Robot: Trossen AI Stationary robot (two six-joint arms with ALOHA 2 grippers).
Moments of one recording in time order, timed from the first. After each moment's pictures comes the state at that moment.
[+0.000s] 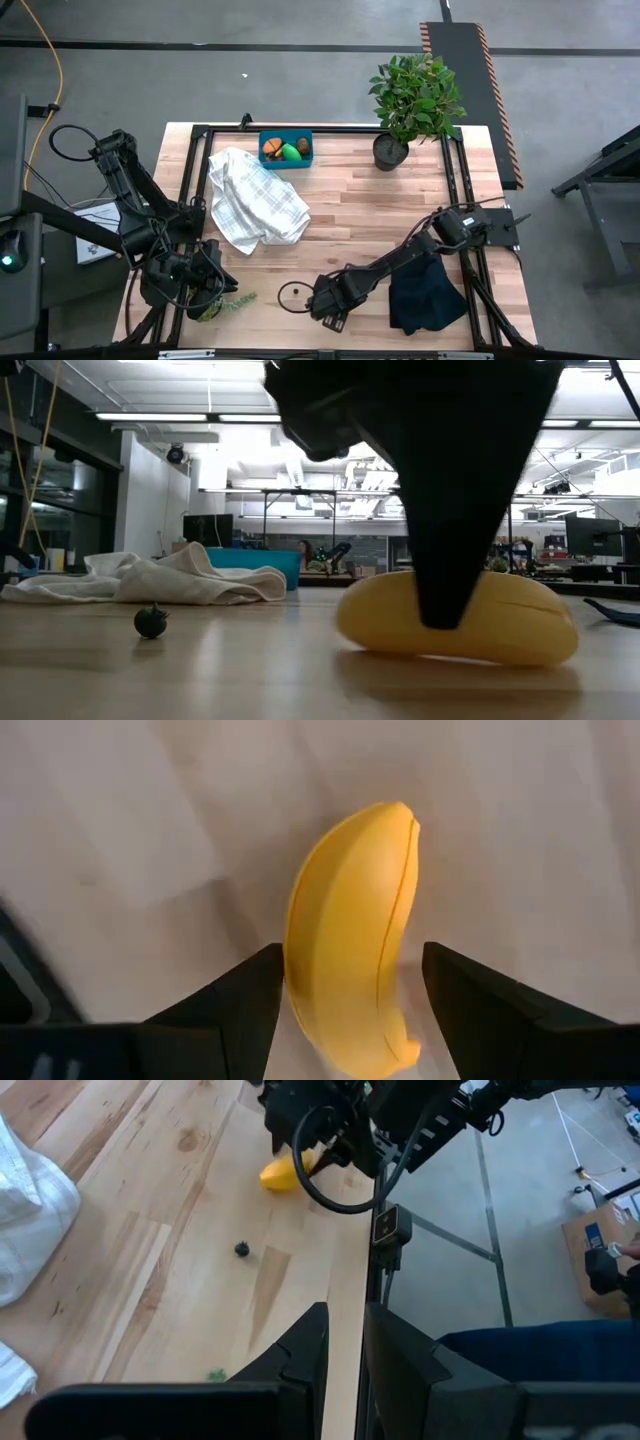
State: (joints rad) left arm -0.94 1.10 0.93 -0.63 -0.61 -1.16; right arm 0.49 2.31 1.90 -1.01 -0.04 0.89
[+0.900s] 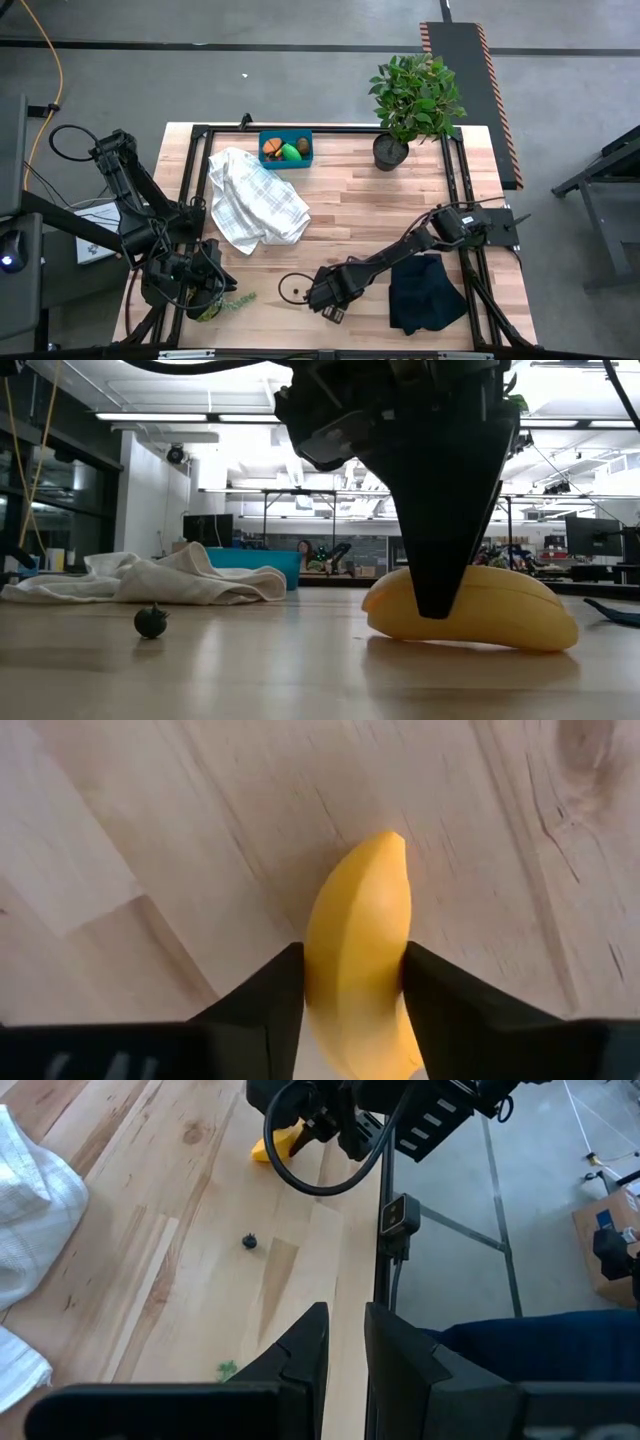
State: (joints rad) left arm -0.94 1.10 0.93 -0.66 -0.59 -1.16; right arm 0.46 2.31 1.91 -1.09 -0.02 0.91
